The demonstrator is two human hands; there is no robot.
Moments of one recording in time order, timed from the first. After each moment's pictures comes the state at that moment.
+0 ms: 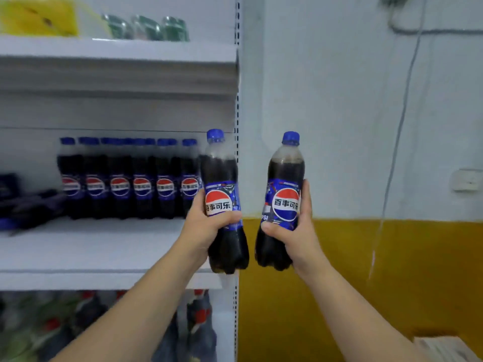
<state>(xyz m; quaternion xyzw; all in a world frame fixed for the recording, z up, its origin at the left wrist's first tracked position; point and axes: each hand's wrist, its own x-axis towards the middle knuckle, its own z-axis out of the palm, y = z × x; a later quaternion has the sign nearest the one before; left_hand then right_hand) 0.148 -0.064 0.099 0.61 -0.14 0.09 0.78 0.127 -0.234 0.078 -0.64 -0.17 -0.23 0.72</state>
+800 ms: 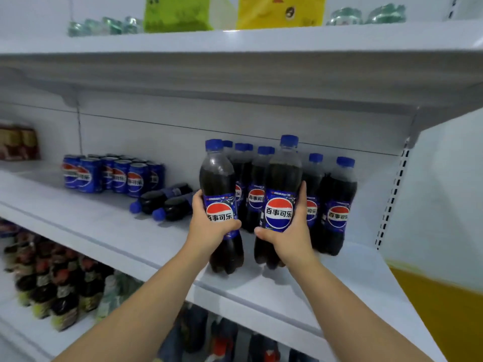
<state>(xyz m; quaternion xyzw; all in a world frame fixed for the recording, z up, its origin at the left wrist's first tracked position) 0.221 0.217 0.085 0.67 0.03 0.31 0.68 0.252 0.064 0.093 -0.74 -0.24 -0.14 0.61</state>
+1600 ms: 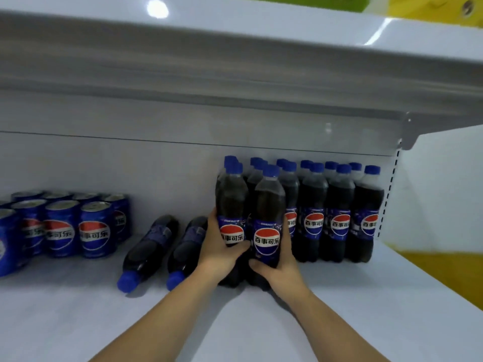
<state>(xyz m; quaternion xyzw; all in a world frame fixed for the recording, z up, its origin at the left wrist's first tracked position) 0.353 0.356 0.068 0.72 -0.15 0.18 0.65 0.323 0.220 0.041 -0.74 -0.13 -0.20 0.63</state>
